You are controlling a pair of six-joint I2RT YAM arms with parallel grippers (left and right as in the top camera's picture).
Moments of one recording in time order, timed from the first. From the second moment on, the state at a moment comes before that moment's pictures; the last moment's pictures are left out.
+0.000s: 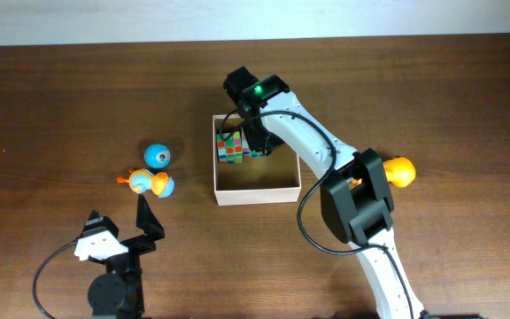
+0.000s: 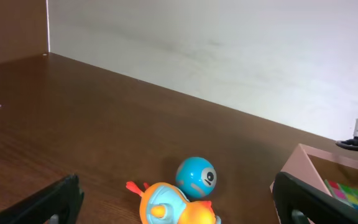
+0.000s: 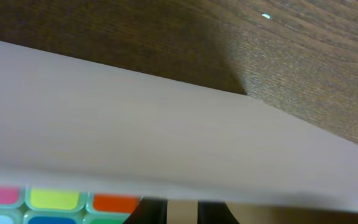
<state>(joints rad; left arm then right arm) -0.01 0.01 0.02 -0.06 -0.22 -0.26 0.56 2.42 2.16 -1.23 0.23 0.28</state>
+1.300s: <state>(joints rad) -0.01 0.01 0.02 -0.06 -0.22 -0.26 0.68 2.27 2.12 -1.29 -0.04 0.22</state>
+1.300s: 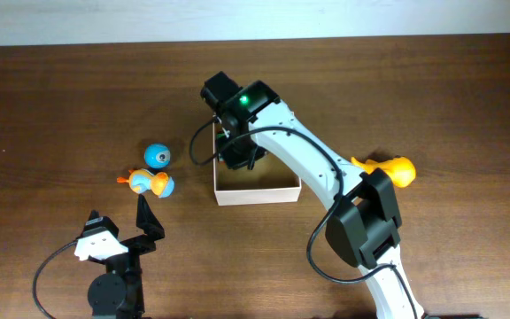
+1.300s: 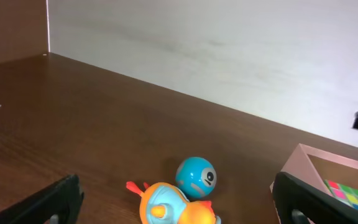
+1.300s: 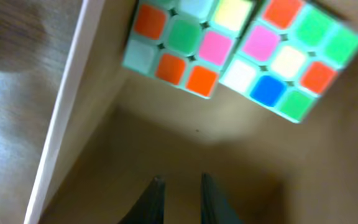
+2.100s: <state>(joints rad) -0.01 0.01 0.02 -0.06 -0.22 -0.26 0.68 2.27 1.98 -1.05 -0.09 0.27</state>
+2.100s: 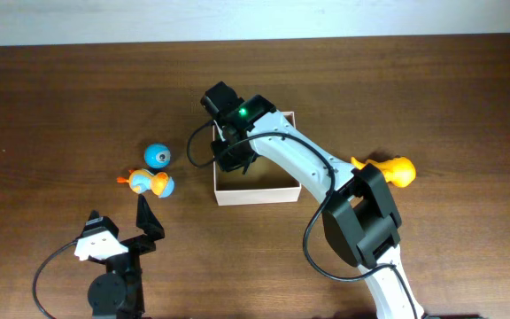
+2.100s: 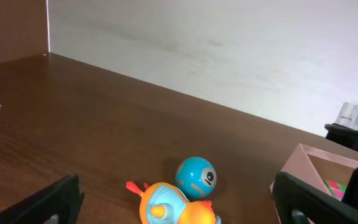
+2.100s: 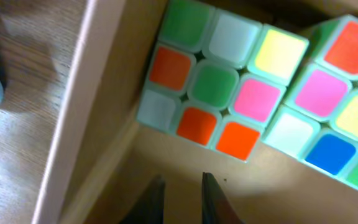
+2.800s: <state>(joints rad) -0.01 0.01 0.02 -0.06 -0.22 -0.26 0.68 2.27 1.98 -1.02 -0.05 0.29</state>
